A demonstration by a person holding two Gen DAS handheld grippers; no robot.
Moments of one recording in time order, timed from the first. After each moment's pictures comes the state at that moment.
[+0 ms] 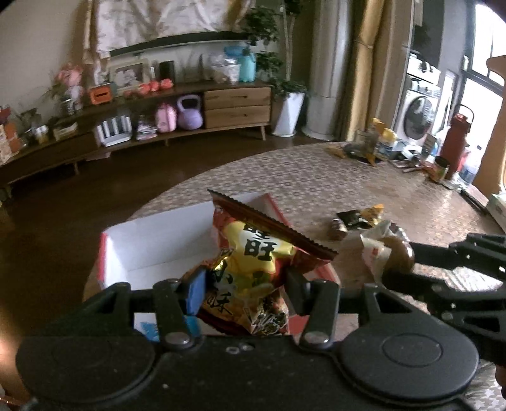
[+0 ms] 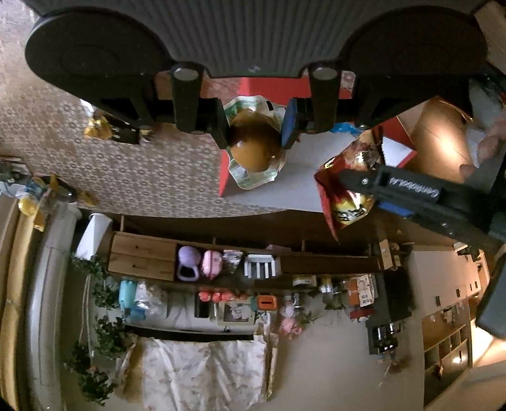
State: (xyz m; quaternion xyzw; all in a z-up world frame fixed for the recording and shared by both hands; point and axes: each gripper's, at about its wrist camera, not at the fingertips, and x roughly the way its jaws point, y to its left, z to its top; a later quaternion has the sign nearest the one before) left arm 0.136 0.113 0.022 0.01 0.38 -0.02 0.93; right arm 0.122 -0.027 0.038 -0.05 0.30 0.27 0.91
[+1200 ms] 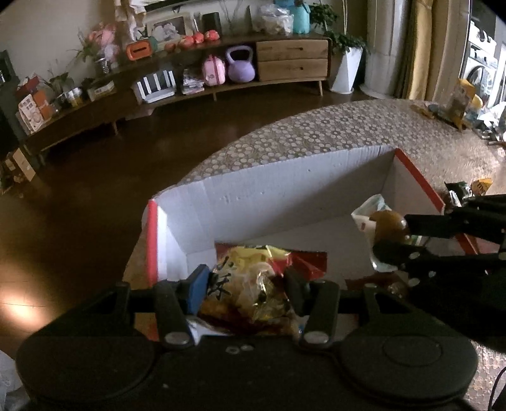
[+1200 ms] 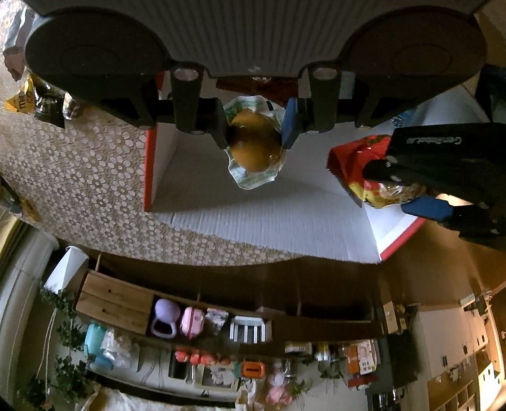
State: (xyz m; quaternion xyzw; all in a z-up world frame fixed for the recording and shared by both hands) left arm 0.217 0.194 -0.057 0.03 0.45 0.07 0.89; right arm 0.245 0.100 -0.050 -0.12 0.40 0.27 0.87
